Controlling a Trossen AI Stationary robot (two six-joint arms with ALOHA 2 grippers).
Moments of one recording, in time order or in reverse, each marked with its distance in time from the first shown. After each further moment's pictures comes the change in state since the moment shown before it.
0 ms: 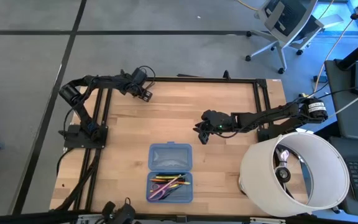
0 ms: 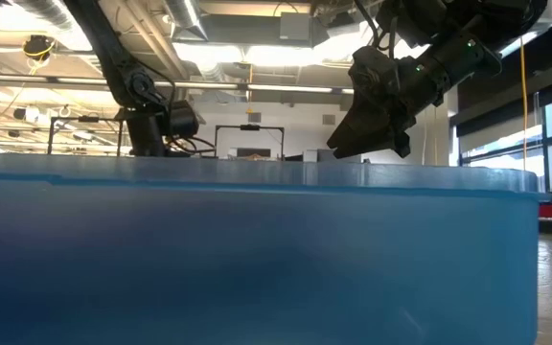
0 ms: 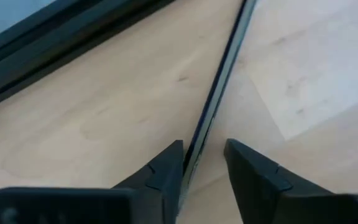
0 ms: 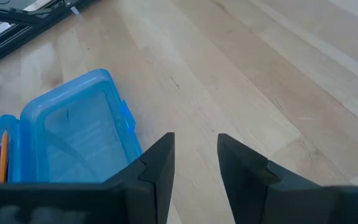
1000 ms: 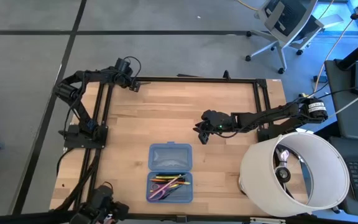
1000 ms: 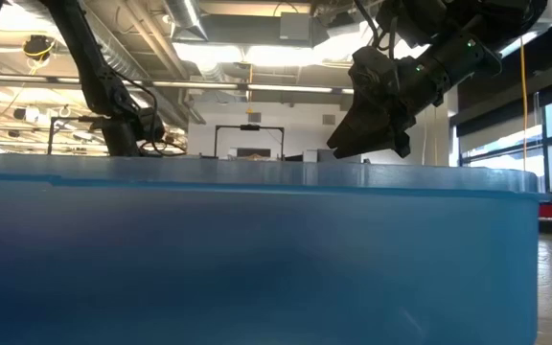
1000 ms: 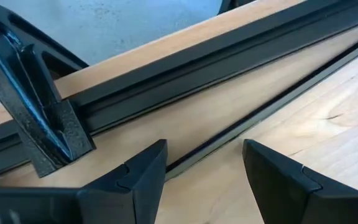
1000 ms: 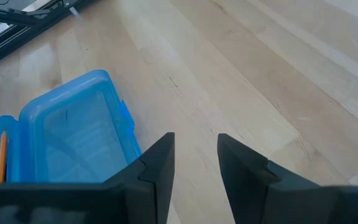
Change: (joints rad) left arm 0.319 0.002 -0.008 0.083 0.145 0.168; right arm -0.001 0.000 0.000 0.000 0.004 0.001
